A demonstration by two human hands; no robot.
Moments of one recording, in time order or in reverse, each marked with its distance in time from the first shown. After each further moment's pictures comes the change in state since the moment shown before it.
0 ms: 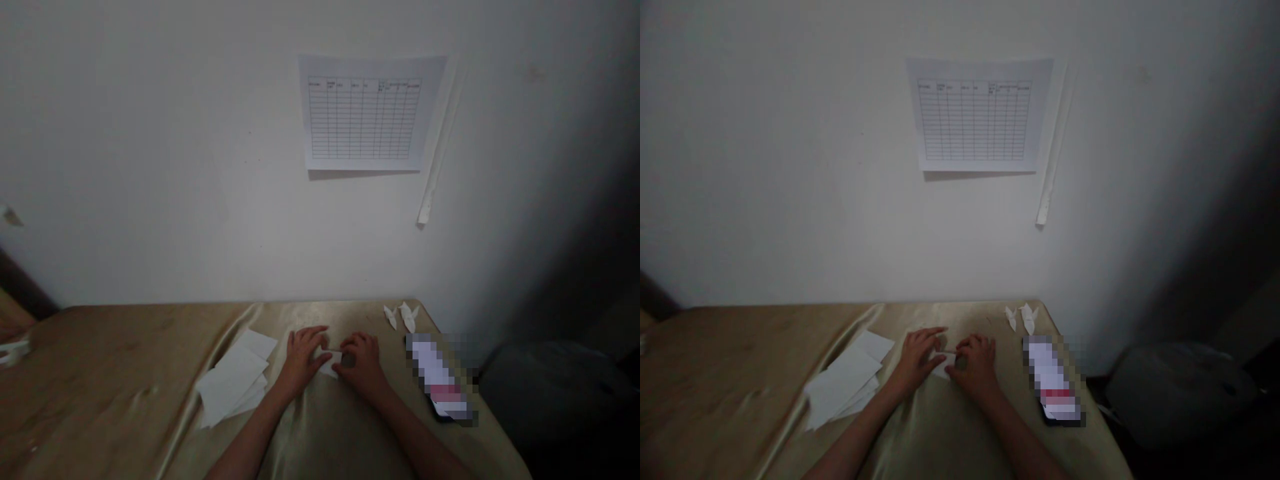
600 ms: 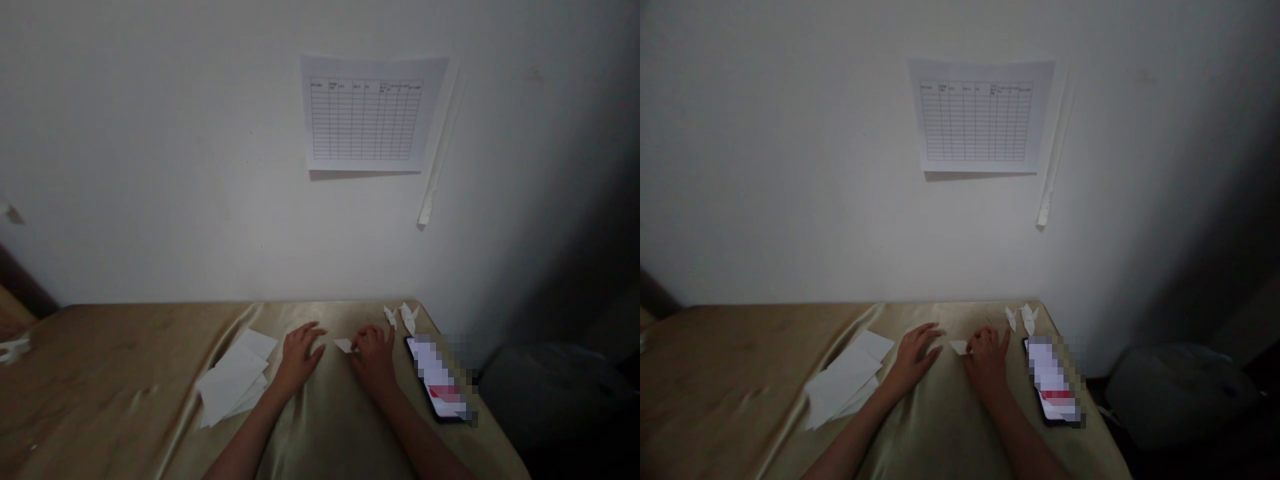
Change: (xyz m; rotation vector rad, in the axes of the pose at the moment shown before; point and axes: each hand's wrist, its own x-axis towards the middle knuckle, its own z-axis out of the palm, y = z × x) left_hand 0.002 -0.021 0.012 0.007 0.138 -0.010; right_hand 0.000 -0.006 -0.028 -0.322 0.148 -0.053
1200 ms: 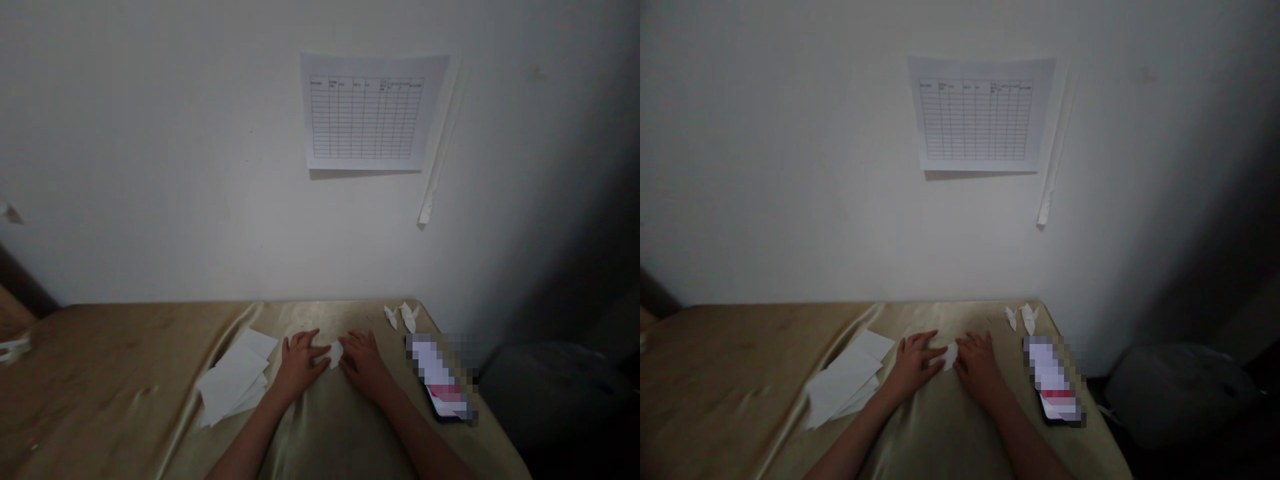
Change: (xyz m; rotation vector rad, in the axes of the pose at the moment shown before) left_hand -0.007 0.025 -0.015 0.155 -0.261 -0.142; right_hand -0.002 0.004 0.010 0.232 -0.367 -0.141
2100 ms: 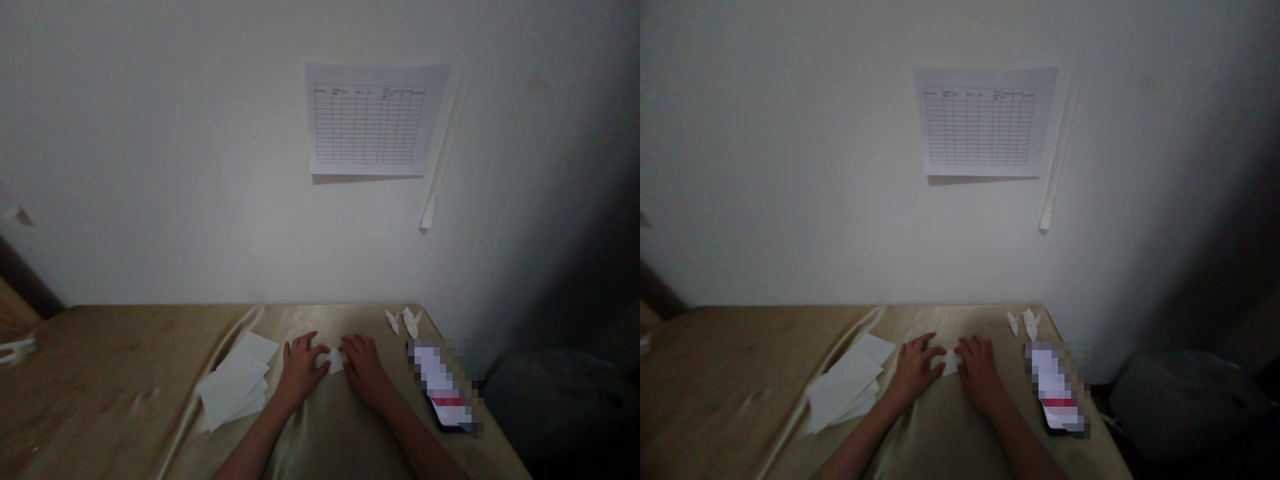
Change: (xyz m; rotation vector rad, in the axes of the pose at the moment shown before) left_hand 0.000 0.006 0.002 -0.006 0.072 -0.060; right_hand 0.000 0.000 0.006 -0.056 0.090 0.005
